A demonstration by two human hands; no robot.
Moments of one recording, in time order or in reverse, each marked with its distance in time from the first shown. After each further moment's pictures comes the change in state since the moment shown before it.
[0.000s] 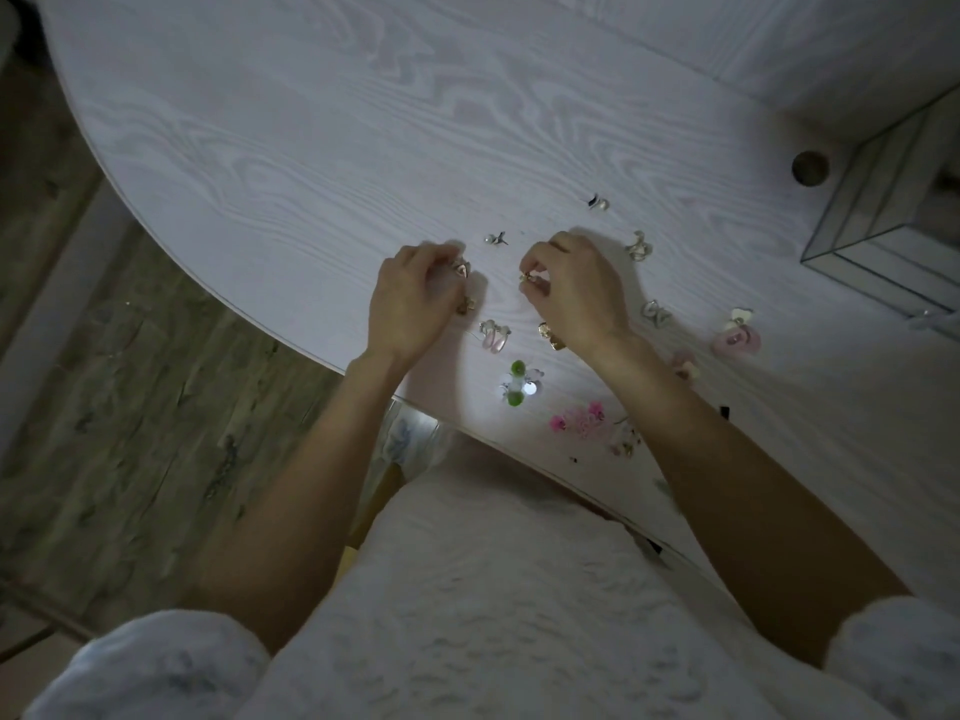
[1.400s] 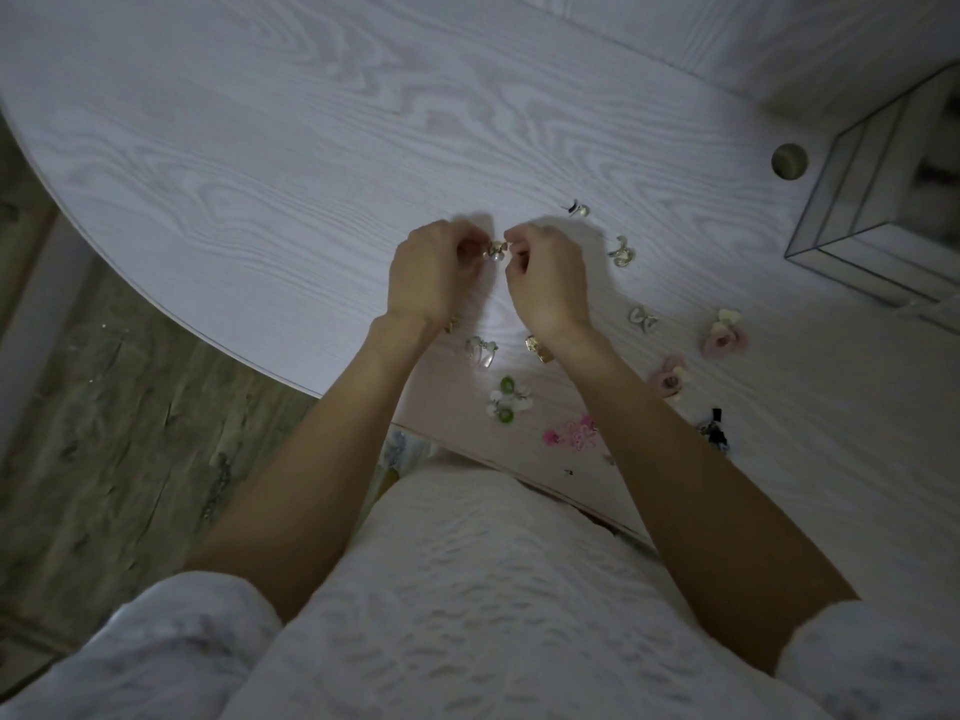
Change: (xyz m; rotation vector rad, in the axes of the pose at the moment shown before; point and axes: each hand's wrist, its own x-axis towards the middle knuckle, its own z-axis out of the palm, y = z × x) left_hand 0.049 0.041 0.012 0.134 -0.074 0.131; right_hand 0.025 -0.023 0.001 0.243 0.084 0.342
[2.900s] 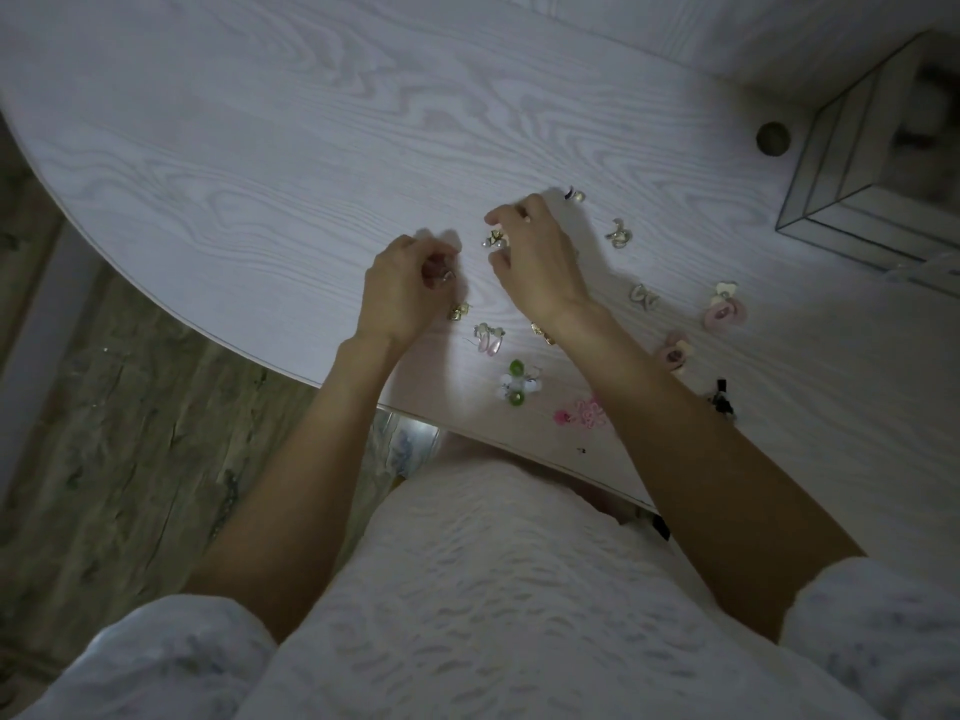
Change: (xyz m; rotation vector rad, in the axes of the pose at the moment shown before) left_hand -0.033 -0.028 -0.019 -0.025 -0.040 -0.020; right_hand -0.007 -0.005 0.000 -0.157 -0.043 -0.241
